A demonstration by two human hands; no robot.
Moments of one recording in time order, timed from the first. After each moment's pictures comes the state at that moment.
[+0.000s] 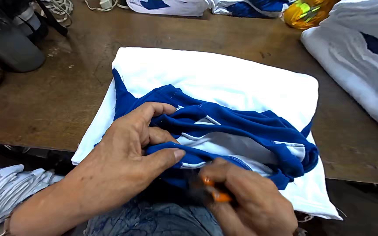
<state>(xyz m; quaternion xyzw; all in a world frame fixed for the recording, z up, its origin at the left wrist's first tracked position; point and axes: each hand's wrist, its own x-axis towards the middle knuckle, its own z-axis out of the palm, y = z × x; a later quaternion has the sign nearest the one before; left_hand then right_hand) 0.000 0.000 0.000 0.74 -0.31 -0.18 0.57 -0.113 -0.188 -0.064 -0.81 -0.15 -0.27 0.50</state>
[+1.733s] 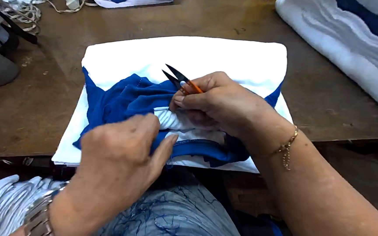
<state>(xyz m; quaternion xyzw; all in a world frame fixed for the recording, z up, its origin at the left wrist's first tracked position) -0.028 -0.030 -0.014 0.86 -0.44 0.18 0.18 -0.036 -0.254 -0.003 -0.76 0.05 0.09 0.64</state>
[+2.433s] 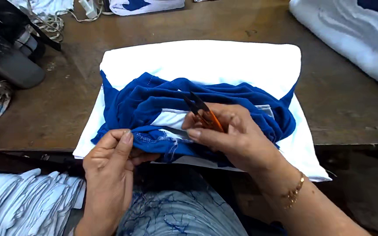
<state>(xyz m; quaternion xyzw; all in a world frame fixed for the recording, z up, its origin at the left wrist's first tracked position) -0.056 -0.007 -0.051 0.62 -0.15 -0.03 0.77 -0.079 -0.240 -0.049 -0.73 -0.13 -0.07 0.67</state>
